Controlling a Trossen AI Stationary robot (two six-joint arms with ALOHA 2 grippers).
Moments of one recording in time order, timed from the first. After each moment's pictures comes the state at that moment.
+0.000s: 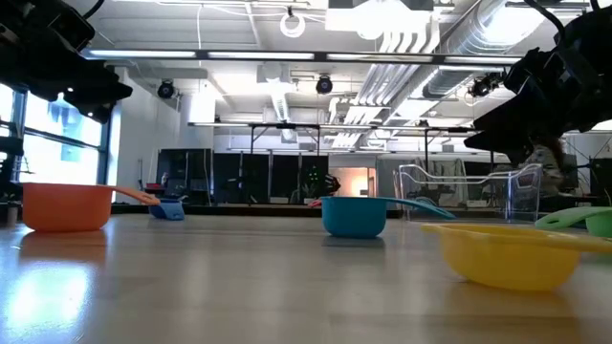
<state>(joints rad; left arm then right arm) -0.21 0.00 0.11 -0.29 -0.15 -0.18 -0.13 0.27 0.01 0.03 -0.03 0.31</state>
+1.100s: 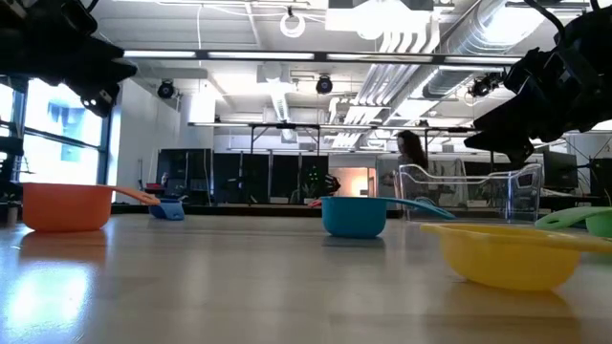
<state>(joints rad) -0.21 0.00 0.11 -0.16 -0.15 -0.33 -0.13 0.27 0.01 0.03 -0.03 0.31</state>
